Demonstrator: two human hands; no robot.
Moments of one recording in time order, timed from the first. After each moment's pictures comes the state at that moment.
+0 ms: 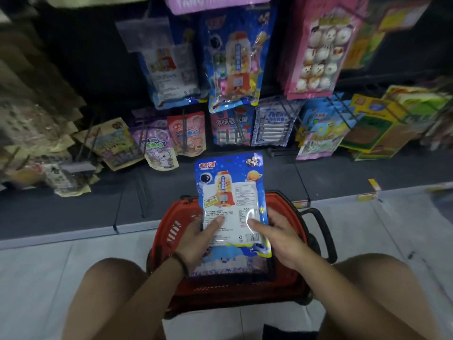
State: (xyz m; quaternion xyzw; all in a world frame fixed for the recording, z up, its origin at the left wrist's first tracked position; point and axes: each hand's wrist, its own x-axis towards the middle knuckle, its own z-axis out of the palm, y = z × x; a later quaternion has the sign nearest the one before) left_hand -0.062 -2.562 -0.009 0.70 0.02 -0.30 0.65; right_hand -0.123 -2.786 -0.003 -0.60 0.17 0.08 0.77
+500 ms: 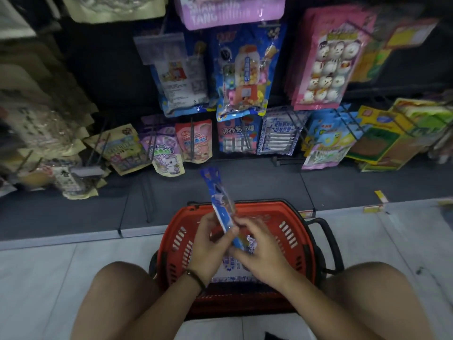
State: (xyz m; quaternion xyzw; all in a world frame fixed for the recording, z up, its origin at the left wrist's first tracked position) left_hand -0.080 -2.587 0.000 0.68 0.03 -0.15 0.71; right_hand -0.125 -2.744 -0.003 -0.83 0.03 -0.01 0.55
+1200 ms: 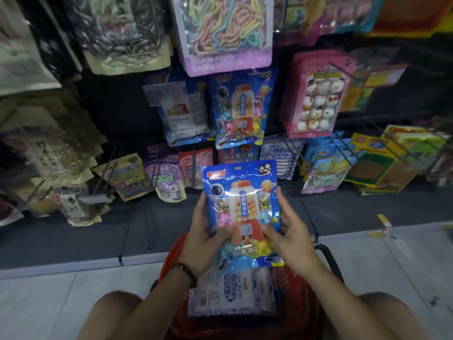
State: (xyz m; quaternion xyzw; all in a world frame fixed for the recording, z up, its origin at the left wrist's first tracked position) left_hand -0.030 -2.586 0.066 0.72 -0.13 -0.11 0.68; right_hand -0.086 -2.810 0.052 -0.72 0.07 -0.08 0.68
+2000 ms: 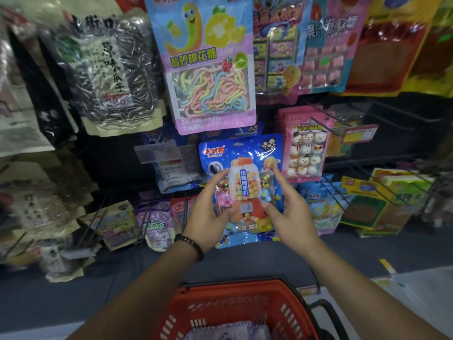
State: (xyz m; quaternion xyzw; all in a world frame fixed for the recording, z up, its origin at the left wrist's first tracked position) left_hand 0.079 -2.650 0.179 0.80 -0.26 0.03 0.55; right_hand 0.015 -2.857 0.167 -0.81 0.00 -0.23 0.55
